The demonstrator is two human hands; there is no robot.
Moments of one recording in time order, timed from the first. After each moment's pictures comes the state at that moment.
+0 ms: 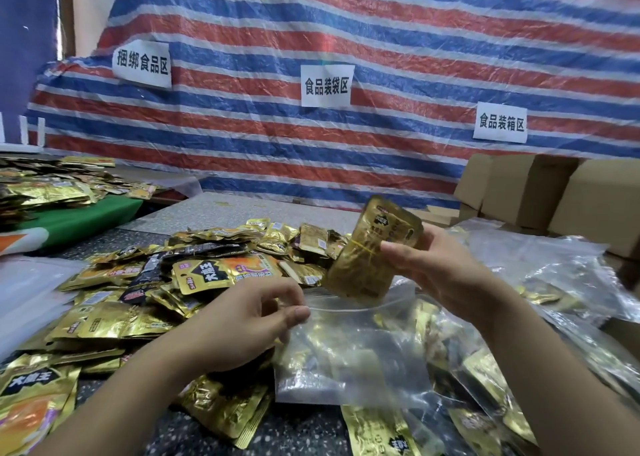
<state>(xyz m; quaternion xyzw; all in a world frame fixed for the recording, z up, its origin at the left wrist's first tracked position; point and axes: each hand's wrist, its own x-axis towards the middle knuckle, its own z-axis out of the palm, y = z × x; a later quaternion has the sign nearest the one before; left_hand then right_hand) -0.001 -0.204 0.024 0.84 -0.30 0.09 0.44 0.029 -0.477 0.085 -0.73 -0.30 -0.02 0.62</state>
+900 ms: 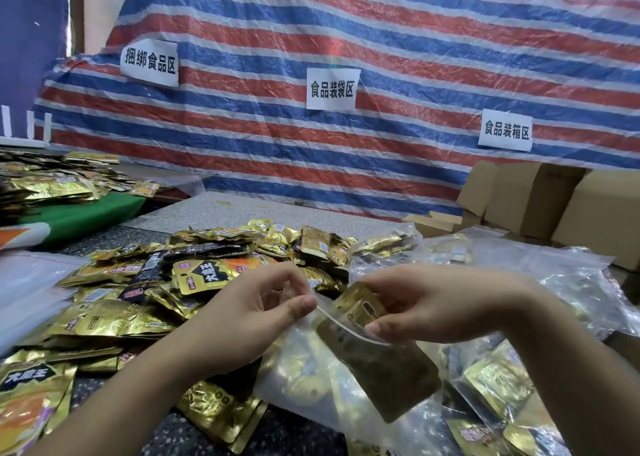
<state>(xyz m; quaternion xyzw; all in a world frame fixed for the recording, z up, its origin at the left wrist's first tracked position) -0.008 -0.210 0.028 0.78 -0.32 0.12 0.52 -0.020 -0.449 0.123 -0.92 -0.34 0.14 0.13</state>
